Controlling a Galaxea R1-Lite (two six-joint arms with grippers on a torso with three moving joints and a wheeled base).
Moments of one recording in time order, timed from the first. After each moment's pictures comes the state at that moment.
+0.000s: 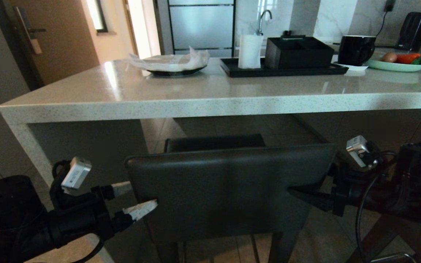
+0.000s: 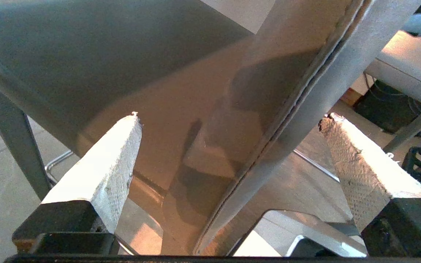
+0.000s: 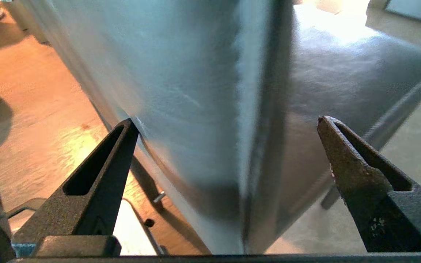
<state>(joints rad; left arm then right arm) -0.17 1.75 -0.14 -1.52 -0.76 -0.17 0.17 1.70 -0.42 -1.04 0.77 -0.17</state>
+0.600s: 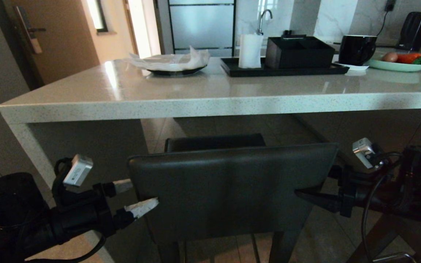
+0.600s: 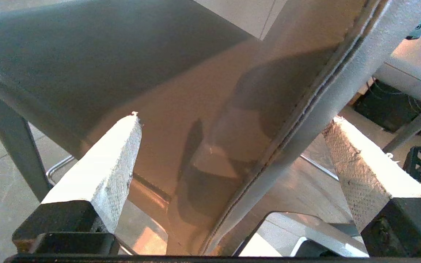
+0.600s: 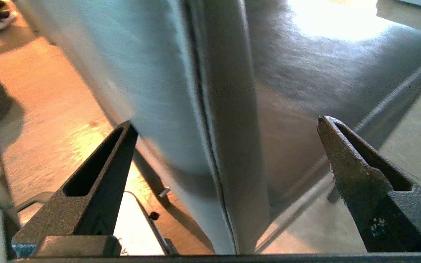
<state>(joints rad) -0.17 1.75 -0.16 -1.52 -0.76 -0.17 0.07 1.71 -0.41 -1.04 0.88 -0.17</state>
